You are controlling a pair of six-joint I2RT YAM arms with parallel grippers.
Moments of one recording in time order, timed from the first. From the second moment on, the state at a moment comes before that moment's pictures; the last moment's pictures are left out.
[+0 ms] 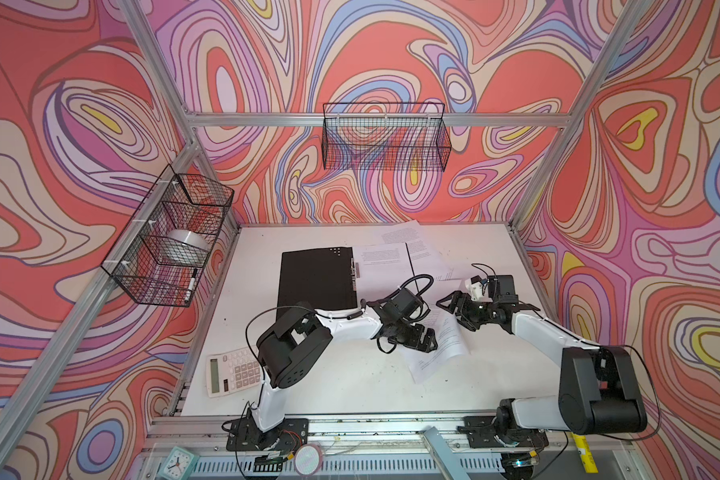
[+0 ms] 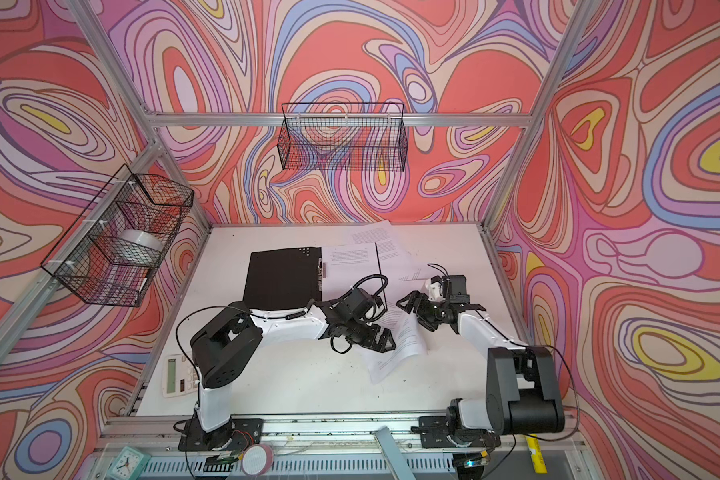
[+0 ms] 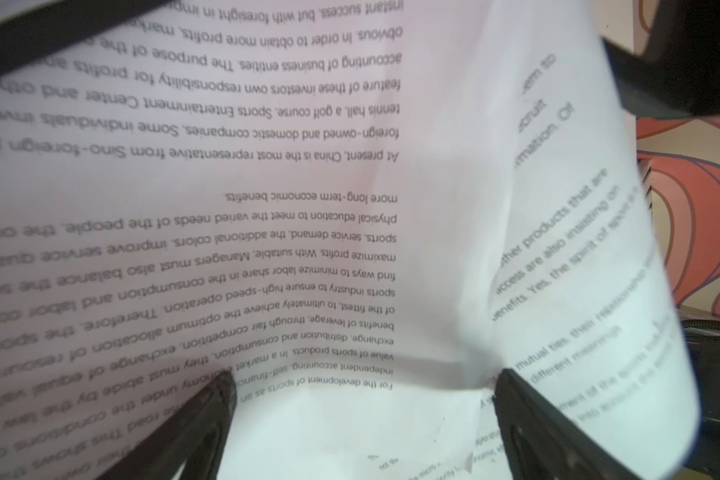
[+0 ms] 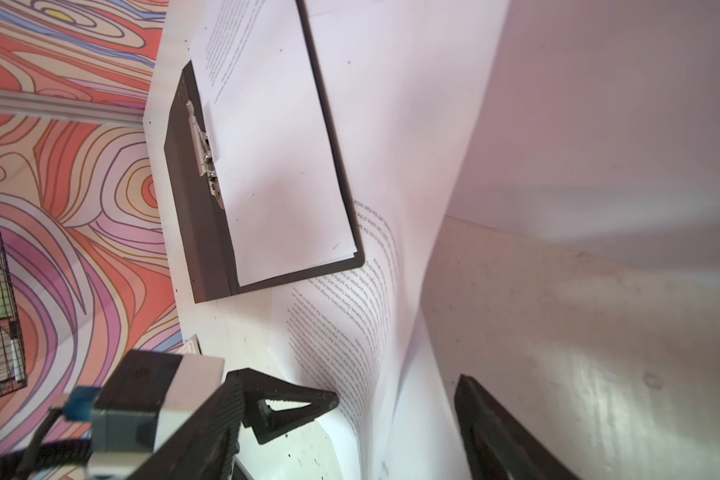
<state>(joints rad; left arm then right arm) -0.93 1.96 1.24 -0.27 0.37 -0.61 0.01 1.36 0.68 -0.26 -0.65 0.60</state>
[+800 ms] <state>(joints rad) -0.93 1.96 1.24 -0.26 0.39 -0.61 0.01 1.26 0.68 -0.49 -0.51 0.58</state>
